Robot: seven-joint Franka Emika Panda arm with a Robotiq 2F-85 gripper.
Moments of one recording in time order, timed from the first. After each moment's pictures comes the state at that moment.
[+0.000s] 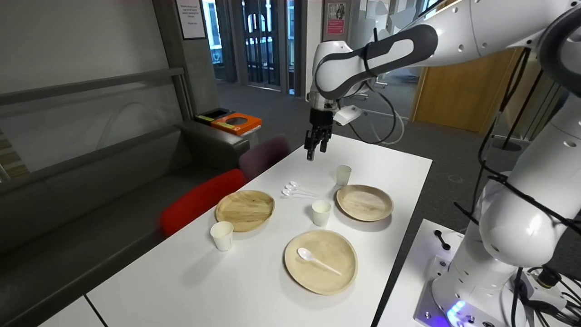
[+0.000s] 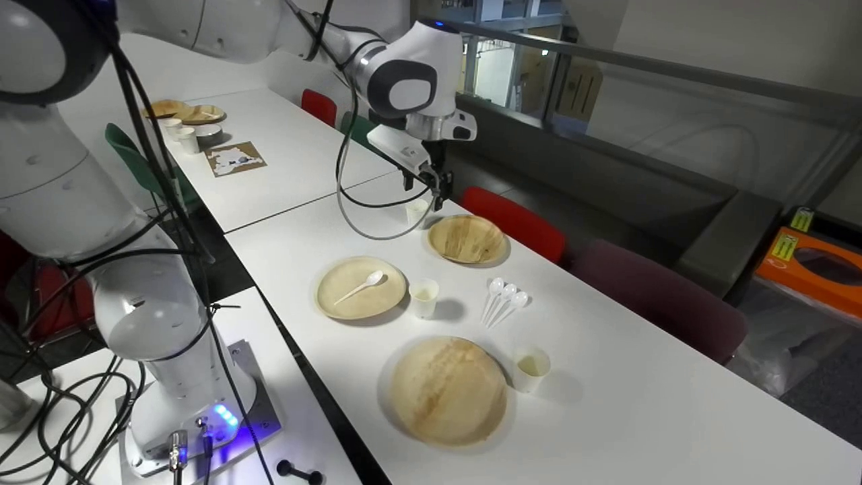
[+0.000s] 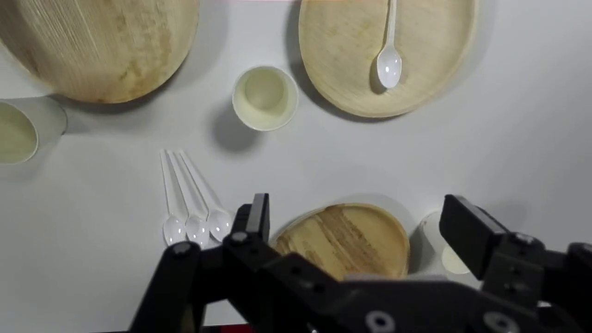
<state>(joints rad) 0.03 -0.16 -0.09 -2.18 0.10 2.05 -0.20</state>
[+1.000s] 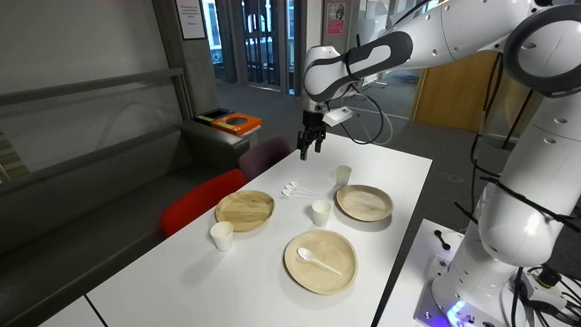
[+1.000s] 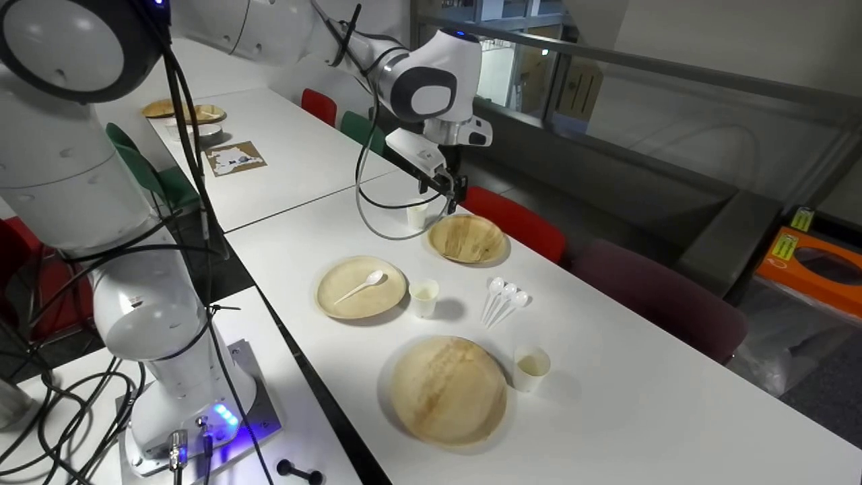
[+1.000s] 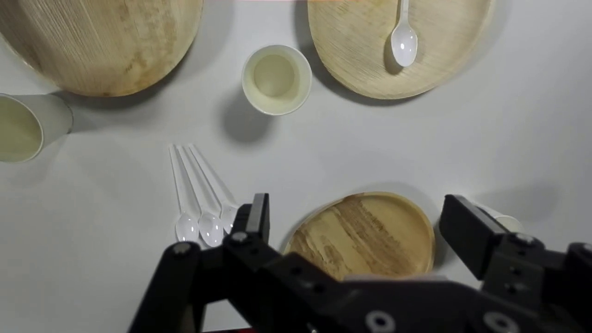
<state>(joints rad) 0.01 -0.04 -0.09 -2.08 0.10 2.05 -0.16</state>
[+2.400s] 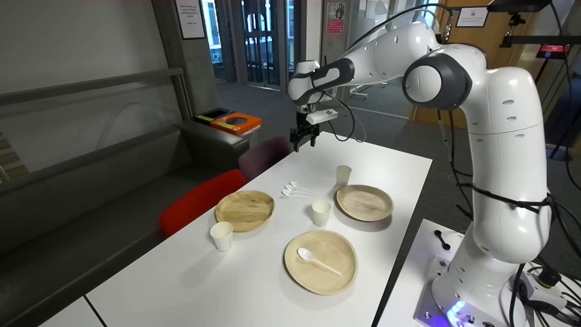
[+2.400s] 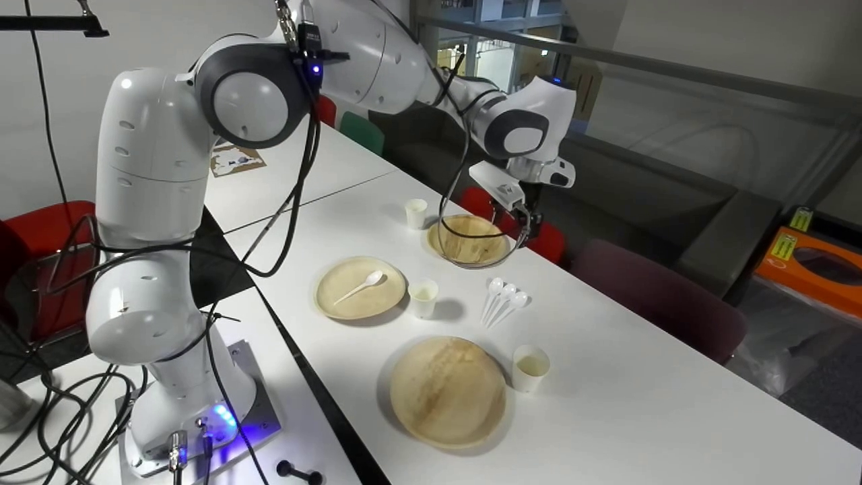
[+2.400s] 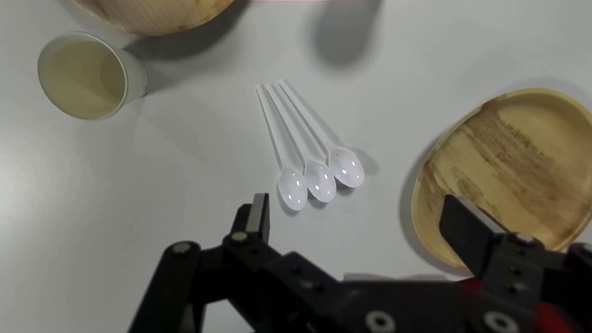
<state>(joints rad) -0.13 0.43 -0.12 -1.60 0.11 1.99 -0.11</state>
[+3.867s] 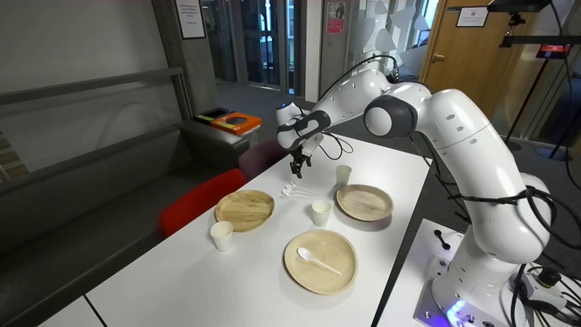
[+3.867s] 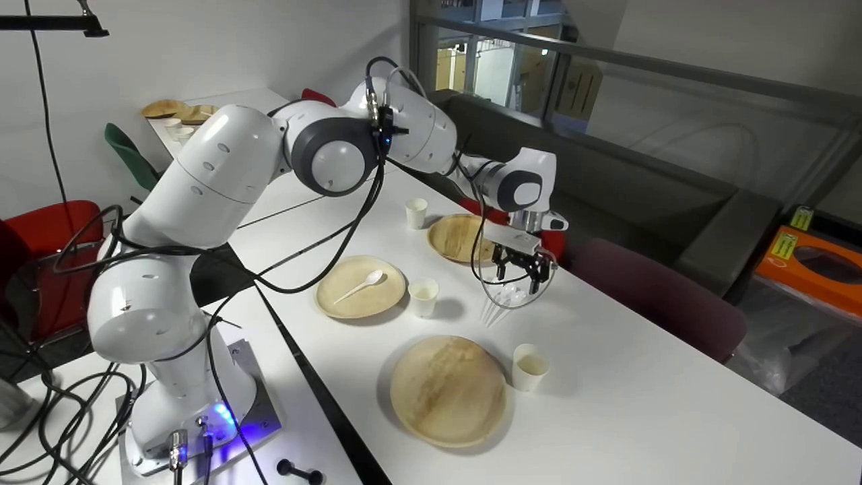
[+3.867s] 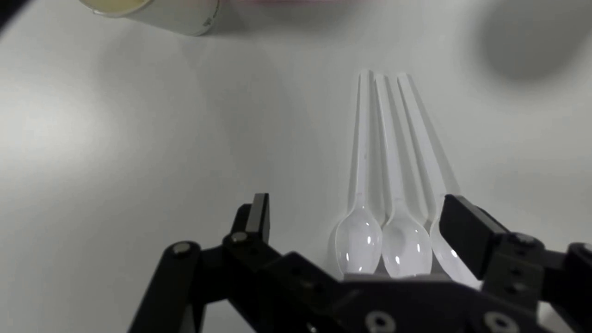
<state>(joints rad) -0.11 0.80 -0.11 -1.38 -0.19 2.05 -0.21</state>
